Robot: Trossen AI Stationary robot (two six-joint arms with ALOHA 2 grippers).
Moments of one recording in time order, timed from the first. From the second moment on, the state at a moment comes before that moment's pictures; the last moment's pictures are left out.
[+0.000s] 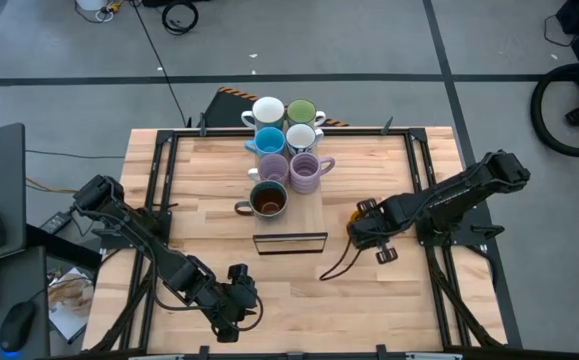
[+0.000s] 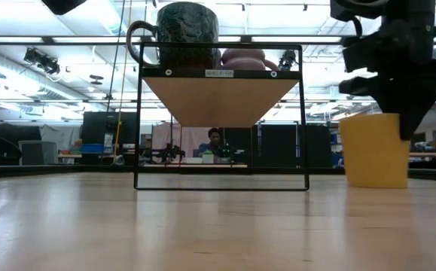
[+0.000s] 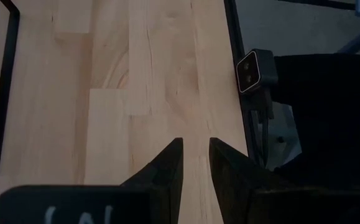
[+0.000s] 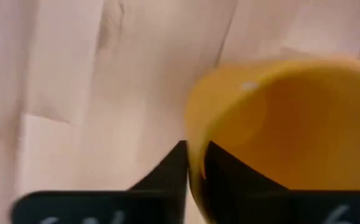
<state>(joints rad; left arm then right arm) -0.70 1.62 1.21 -0.44 -0.26 -0.62 0.27 1.40 0.89 -0.98 0.08 0.00</state>
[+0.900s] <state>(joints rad) -0.70 1.62 1.21 -0.44 -0.25 -0.62 0.22 1.41 0.99 -0.94 0.01 0.36</state>
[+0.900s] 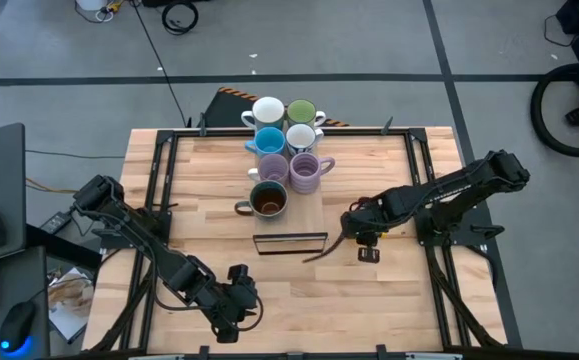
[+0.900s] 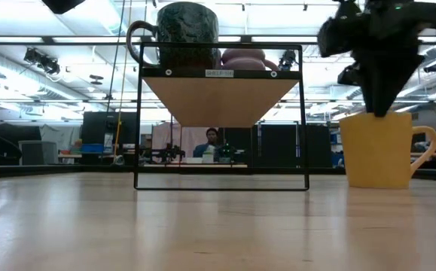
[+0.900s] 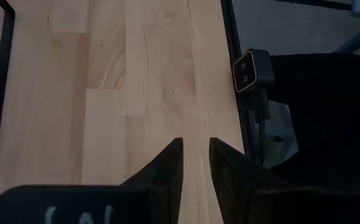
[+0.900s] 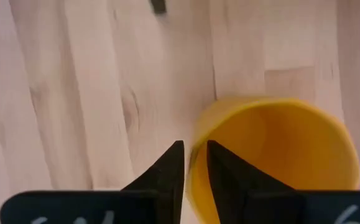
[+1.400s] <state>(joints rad) -0.70 1.62 1.21 -0.42 -0.25 -0.62 0.33 1.40 0.94 -0.97 0.18 0.46</state>
